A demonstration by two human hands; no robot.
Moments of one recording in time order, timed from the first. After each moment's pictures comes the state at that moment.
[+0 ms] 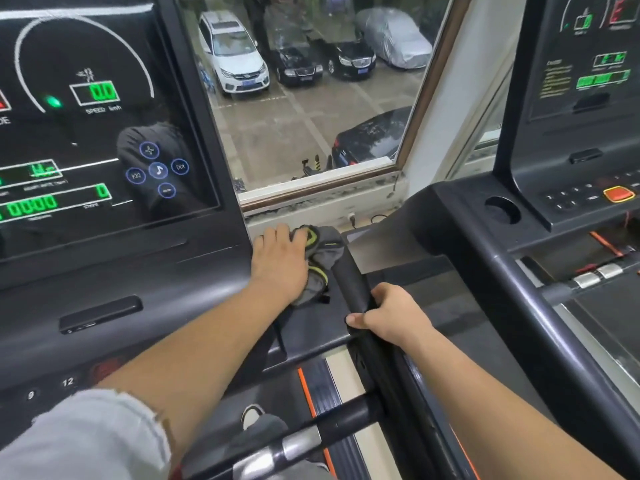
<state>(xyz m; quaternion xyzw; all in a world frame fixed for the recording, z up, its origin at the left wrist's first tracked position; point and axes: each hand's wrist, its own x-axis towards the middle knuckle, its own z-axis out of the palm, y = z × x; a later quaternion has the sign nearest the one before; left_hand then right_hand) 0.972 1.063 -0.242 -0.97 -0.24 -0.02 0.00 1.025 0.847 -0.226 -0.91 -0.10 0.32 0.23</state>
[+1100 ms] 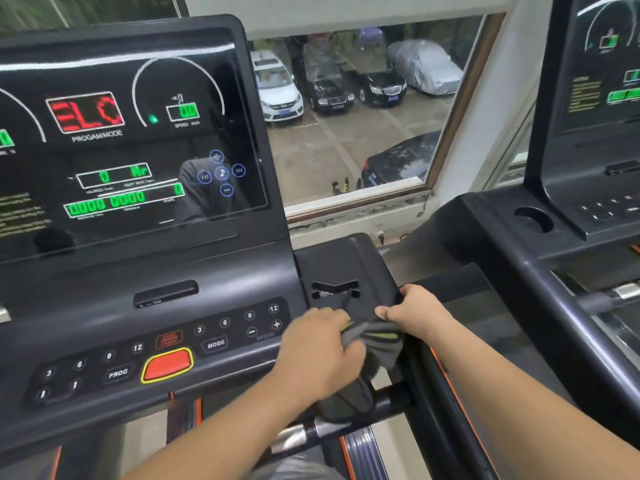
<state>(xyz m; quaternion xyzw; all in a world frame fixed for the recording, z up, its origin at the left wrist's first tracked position) 0.831 0.966 -0.200 -0.96 -0.19 -0.02 -0.20 1.013 0.850 -0.222 -0.92 -0.14 0.30 0.21</state>
